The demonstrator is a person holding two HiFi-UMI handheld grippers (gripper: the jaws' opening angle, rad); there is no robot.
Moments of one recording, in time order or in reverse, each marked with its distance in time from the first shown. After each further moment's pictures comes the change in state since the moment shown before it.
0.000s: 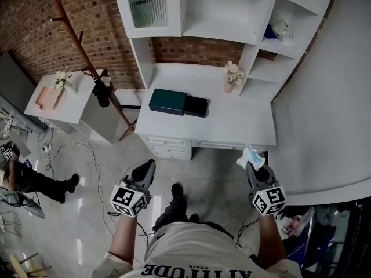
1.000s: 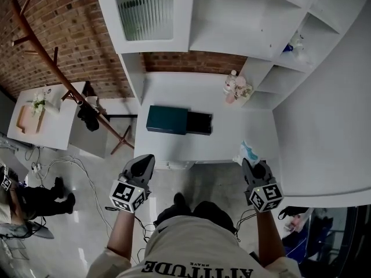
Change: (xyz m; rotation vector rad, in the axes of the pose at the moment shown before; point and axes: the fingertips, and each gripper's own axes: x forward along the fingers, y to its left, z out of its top) left arm 0.133 0.175 0.026 0.022 0.038 -0.144; right arm 0.186 0.008 0.040 -0.005 0.082 -0.105
